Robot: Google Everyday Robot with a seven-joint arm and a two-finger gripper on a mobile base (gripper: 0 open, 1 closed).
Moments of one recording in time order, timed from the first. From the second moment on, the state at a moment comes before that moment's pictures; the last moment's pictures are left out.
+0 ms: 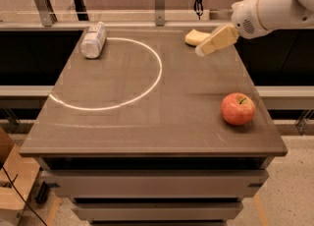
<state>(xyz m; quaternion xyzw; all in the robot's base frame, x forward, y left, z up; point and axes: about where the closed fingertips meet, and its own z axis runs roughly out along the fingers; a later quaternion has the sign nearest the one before) 0.677 -0.175 0.967 -0.43 0.77 0.05 0.47</state>
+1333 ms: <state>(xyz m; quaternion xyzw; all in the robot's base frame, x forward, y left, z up) 0.748 -0.167 0.904 -0.37 0.79 0.11 0.47</state>
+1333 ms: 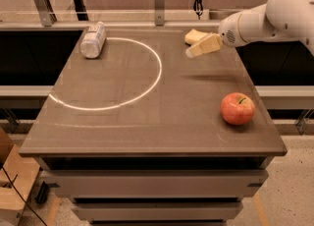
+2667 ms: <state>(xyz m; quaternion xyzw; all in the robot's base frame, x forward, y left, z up) 0.832 -0.171 0.859 -0.30 0.81 0.12 0.50</state>
